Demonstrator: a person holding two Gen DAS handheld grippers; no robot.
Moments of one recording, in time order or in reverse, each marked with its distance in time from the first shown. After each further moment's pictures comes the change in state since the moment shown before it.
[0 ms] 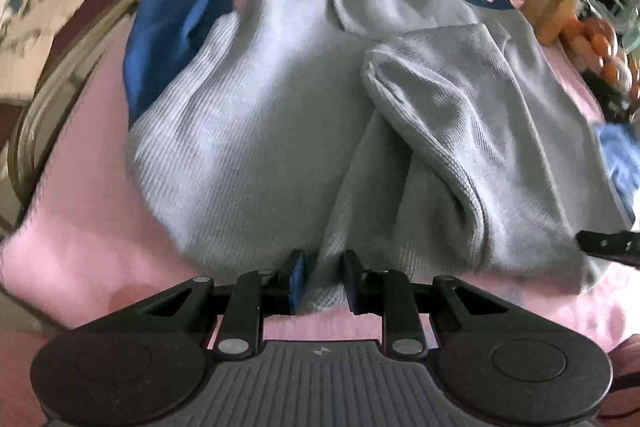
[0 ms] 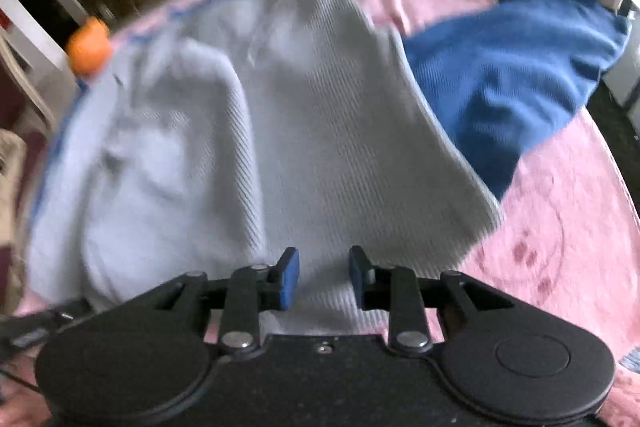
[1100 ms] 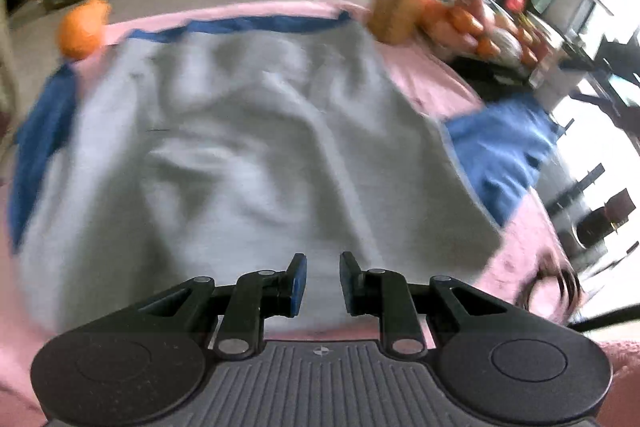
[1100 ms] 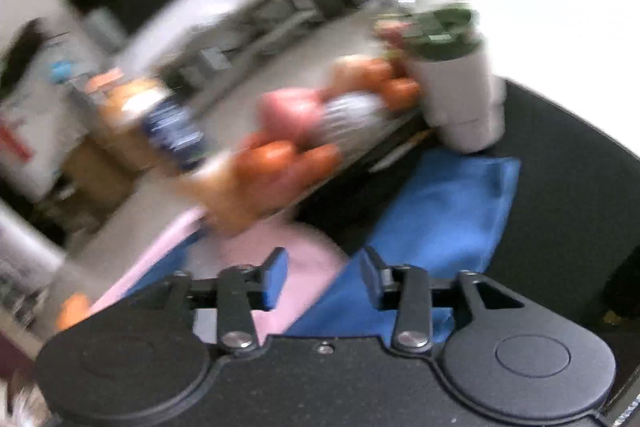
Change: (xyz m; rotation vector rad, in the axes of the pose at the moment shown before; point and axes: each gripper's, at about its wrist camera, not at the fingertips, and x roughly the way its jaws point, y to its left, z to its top) left arm -0.042 -0.132 0.015 0.254 -0.095 -0.103; right arm -0.088 -0.182 0.131 0.367 -0.399 0.109
